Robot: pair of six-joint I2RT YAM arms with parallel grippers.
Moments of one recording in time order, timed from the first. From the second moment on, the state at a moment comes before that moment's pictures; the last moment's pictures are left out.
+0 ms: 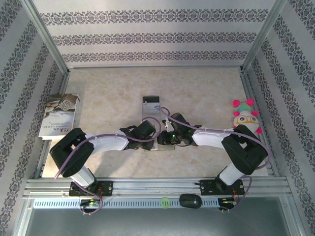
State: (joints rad) left arm -0.83 1.61 0.80 -0.28 -0.08 -0.52; right arm 0.69 1.60 0.70 -0.01 -0.45 0.66
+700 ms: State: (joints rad) left arm -0.83 1.61 0.80 -0.28 -0.08 -0.52; right arm 0.70 1.67 0.76 -0.05 -0.42 0.66
